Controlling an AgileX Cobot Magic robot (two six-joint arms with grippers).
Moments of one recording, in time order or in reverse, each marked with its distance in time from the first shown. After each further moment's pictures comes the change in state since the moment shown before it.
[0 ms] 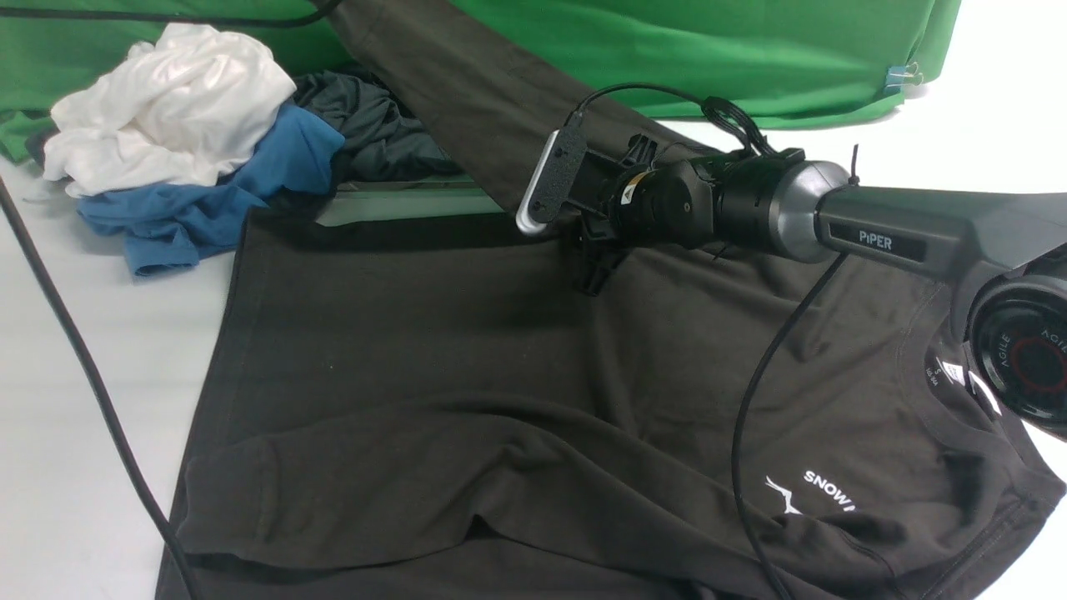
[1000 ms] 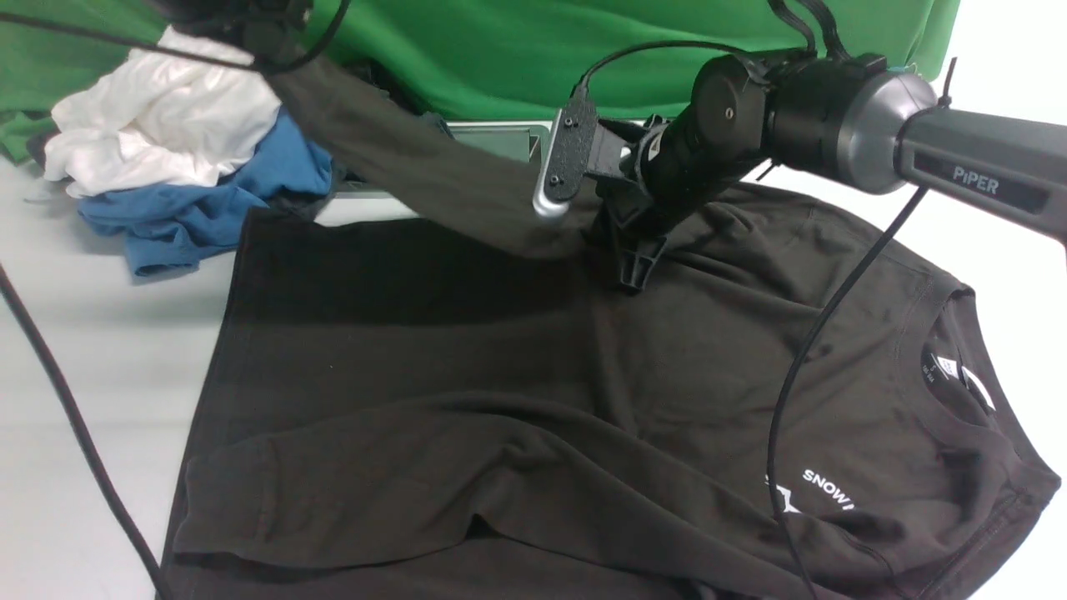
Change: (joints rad) right arm 0.000 -0.185 -0.001 -0.001 0.519 -0.068; left arm 0.000 -0.072 0.041 0.219 0.351 -0.137
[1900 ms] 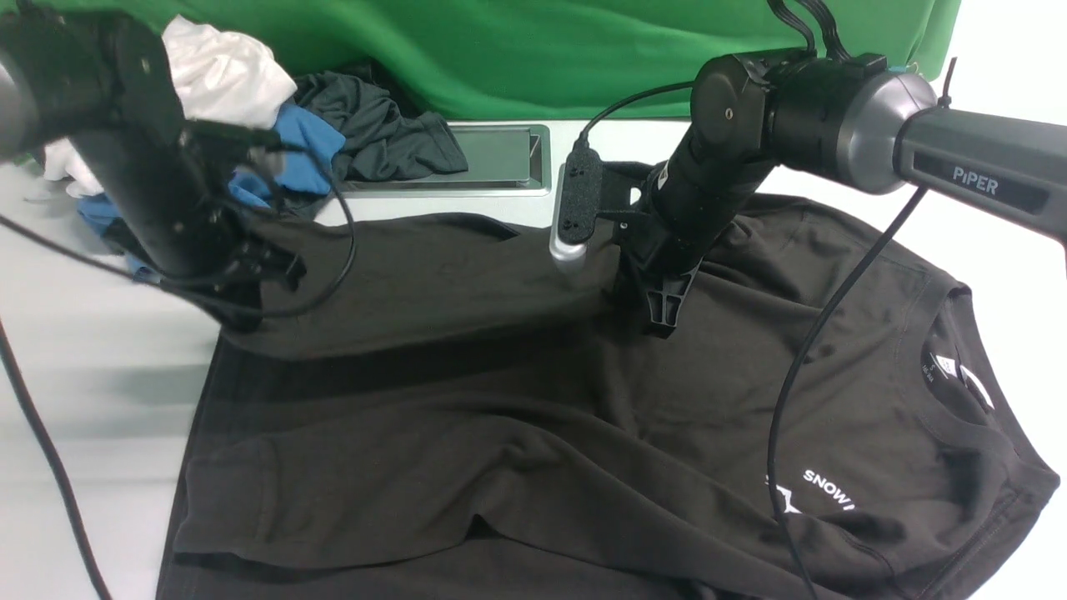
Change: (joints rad) right arm 0.000 0.000 0.000 -0.007 0.198 -0.036; left arm 0.001 -0.012 0.537 0.212 -0.127 -0.142
